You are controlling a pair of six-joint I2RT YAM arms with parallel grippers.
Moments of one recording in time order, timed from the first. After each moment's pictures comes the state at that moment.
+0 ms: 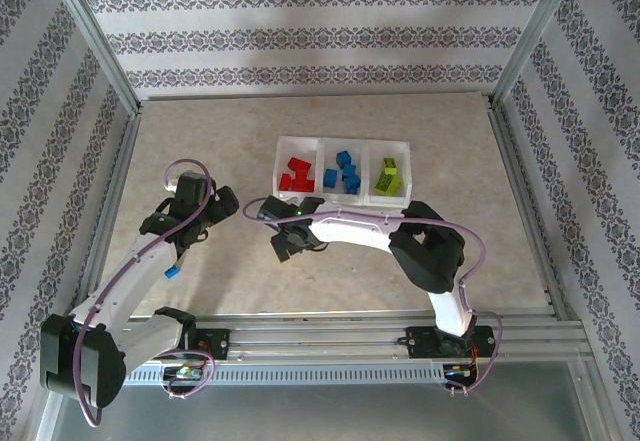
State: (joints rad) left arm -0.22 1.05 0.73 -0.55 -0.20 -0.72; right arm 1.03 2.00 1.45 -0.80 0.23 0.57
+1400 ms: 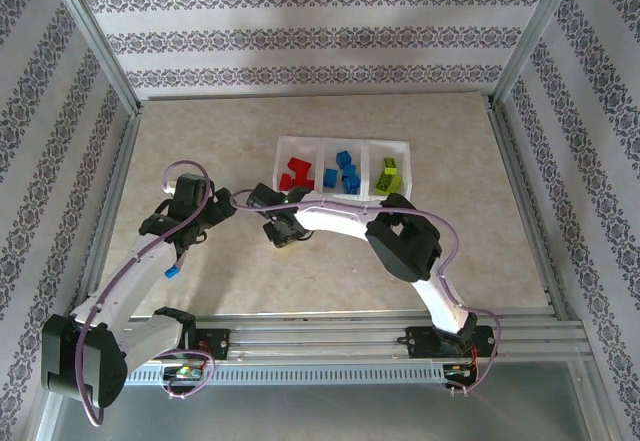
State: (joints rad) left arm -0.20 1.05 0.71 -0.55 -0.20 -0.72; right arm 0.98 2.16 1.62 -0.76 0.11 0.48
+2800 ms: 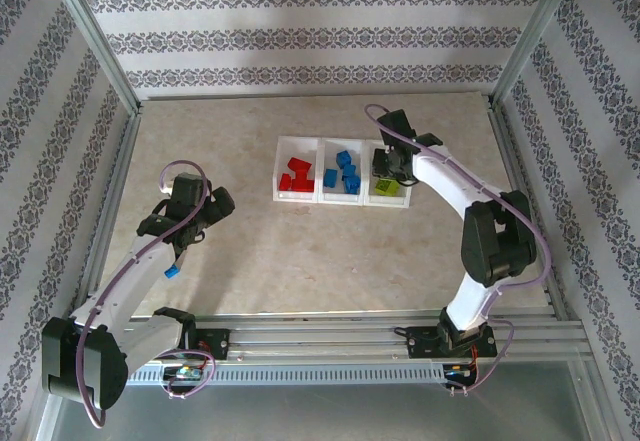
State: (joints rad) left arm -0.19 1.04 0.71 -0.55 -0.20 -0.72; right arm 0.30 1.79 1.39 -0.68 0.08 0.44
